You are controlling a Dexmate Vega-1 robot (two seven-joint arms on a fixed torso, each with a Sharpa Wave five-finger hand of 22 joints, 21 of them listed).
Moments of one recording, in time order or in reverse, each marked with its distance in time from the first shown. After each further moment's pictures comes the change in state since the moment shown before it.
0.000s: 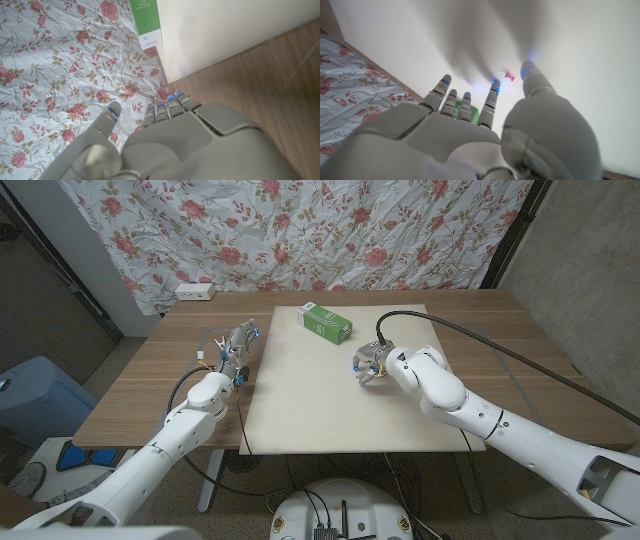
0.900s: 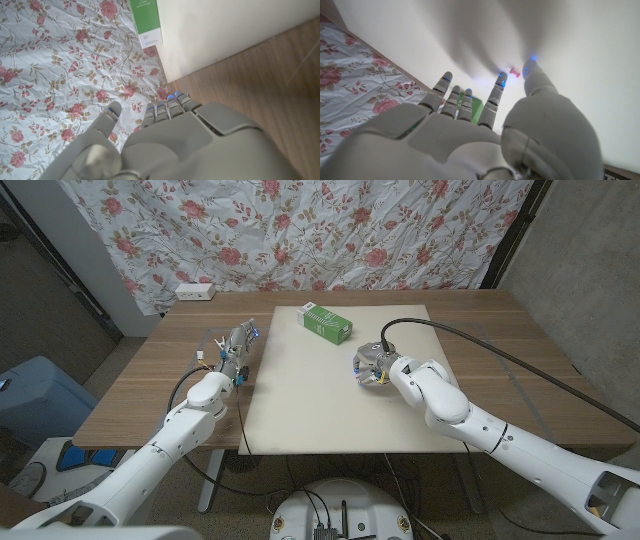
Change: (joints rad) left arm -0.004 0.001 0.000 0.002 -0.003 0.004 0.000; left_hand 0.000 0.000 0.007 0.002 0.000 0.005 0.005 0.000 0.000 0.002 -0.002 0.000 0.000 0.000 0.000 0.000 0.000 0.000 0.000 0.000 0.000; right arm -0.080 -0.013 0.028 0.019 -0.009 0.004 -0.190; right_hand 0.039 -0.008 -0.014 0.005 -0.021 0.181 -0.008 0.108 0.018 0.077 -0.027 0.008 0.000 0.064 -0.035 0.028 0.009 0.061 -0.021 0.004 0.000
